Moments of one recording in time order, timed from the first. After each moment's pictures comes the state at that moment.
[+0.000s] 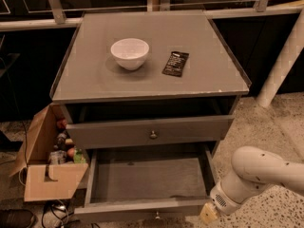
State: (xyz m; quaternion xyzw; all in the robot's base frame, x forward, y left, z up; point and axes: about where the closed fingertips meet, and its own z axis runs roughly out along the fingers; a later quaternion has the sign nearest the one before) arm 0.335 -0.187 0.523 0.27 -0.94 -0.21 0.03
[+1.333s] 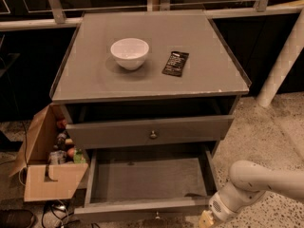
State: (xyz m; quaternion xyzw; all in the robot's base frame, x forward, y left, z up) arm 0.331 -0.198 0.433 0.14 -0.95 -0.24 0.09
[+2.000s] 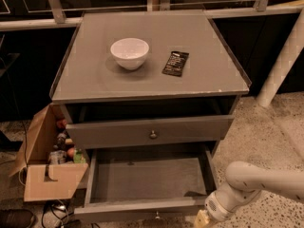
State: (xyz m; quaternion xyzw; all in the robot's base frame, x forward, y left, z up) arm 0.334 -0.188 0.417 0.12 -0.95 -0.26 0.10
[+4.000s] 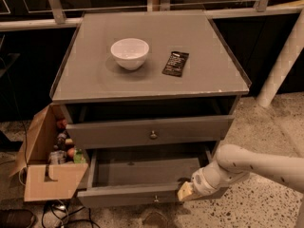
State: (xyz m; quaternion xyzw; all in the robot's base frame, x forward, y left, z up) arm 0.432 -0.138 0.433 0.07 -0.95 -0.31 0.02
